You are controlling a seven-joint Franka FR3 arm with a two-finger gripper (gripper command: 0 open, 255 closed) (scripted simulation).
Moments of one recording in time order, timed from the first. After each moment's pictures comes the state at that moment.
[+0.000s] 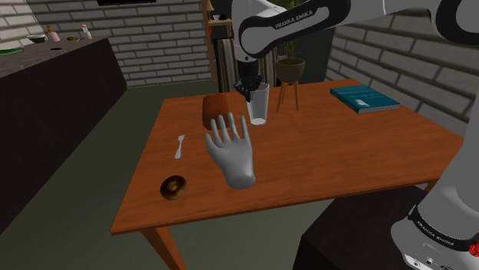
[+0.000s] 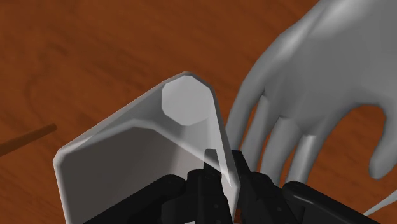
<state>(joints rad) 0.04 0.27 0.19 -1.62 -0.20 1.96 0.31</state>
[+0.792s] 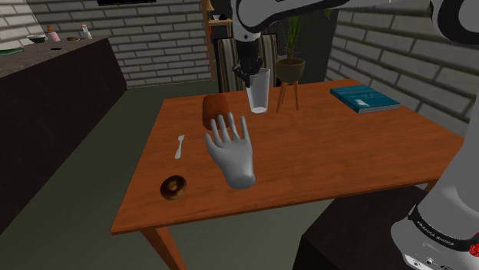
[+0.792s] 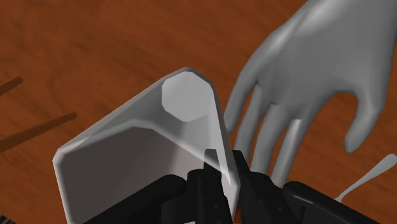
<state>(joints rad) 0.05 0.26 0.20 -1.47 -0.19 1.80 0.28</state>
